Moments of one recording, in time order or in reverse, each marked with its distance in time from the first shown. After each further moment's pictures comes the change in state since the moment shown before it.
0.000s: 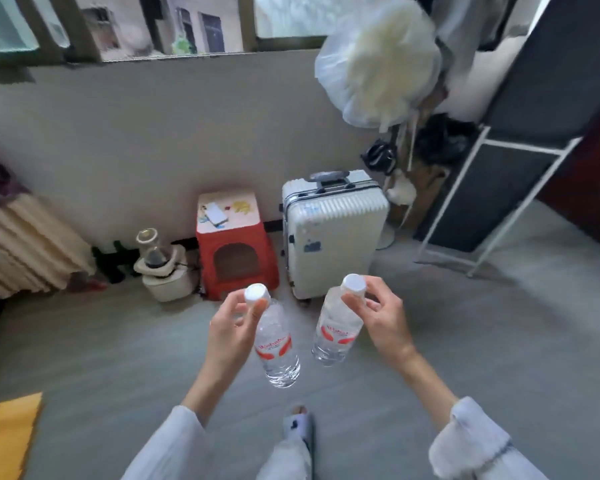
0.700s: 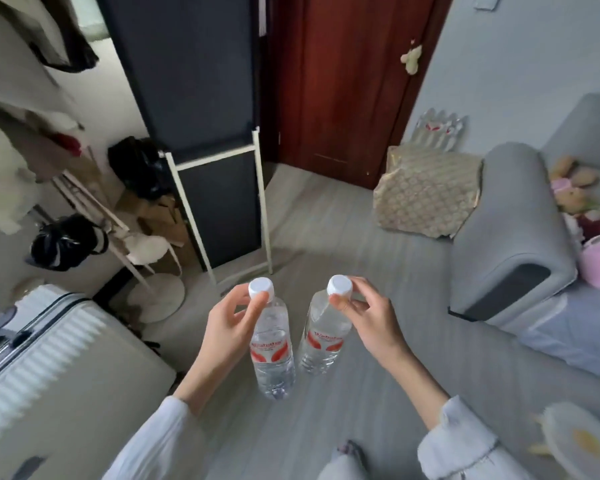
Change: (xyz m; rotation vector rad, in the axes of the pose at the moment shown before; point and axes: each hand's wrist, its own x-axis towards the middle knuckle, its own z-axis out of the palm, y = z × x) left_hand 0.151 0.178 0.557 -0.113 -0.960 0.320; right_hand 0.128 0.054 -0.465 -0.131 0.781 0.112
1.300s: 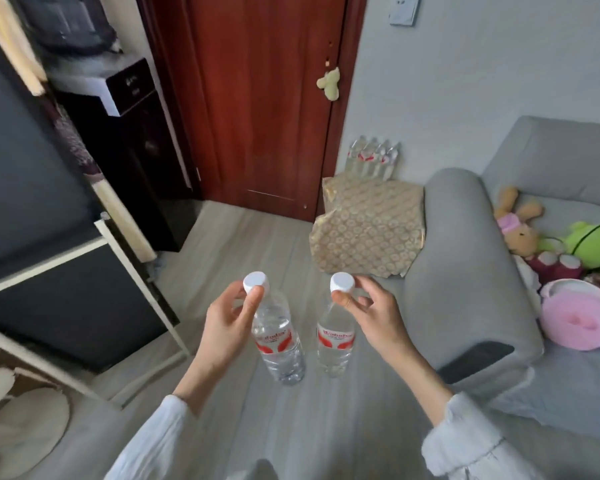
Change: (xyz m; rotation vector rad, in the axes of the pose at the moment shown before) left_hand 0.390 0.034 0.285 -0.043 -0.115 0.037; right_hand 0.363 0.073 -0.265 -0.059 0.204 0.069
